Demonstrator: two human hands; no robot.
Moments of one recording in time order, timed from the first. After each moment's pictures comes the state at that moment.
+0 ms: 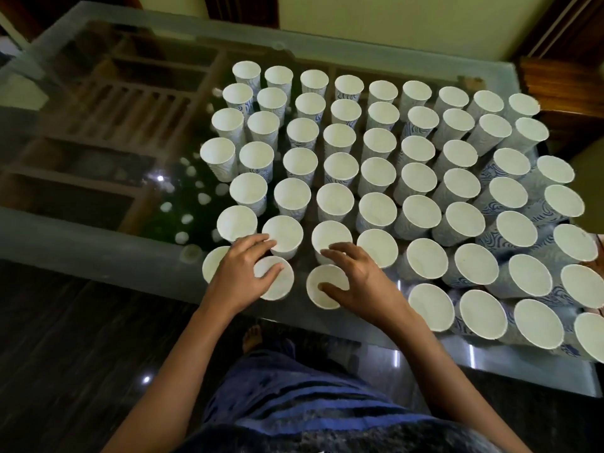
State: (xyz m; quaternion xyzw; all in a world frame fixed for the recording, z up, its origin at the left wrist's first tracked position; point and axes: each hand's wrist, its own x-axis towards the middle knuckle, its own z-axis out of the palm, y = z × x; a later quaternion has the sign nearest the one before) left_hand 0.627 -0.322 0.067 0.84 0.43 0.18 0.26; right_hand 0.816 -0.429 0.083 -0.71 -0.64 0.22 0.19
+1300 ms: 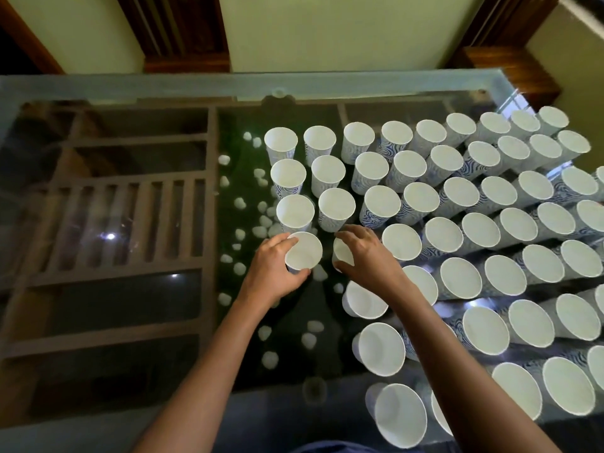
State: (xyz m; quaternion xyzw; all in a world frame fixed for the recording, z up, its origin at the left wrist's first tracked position) left_hand 0.601 -0.001 0.057 0.88 0.34 0.07 0.32; right_hand 0.743 -0.123 0.071 -0.85 -0.49 0.17 0.10
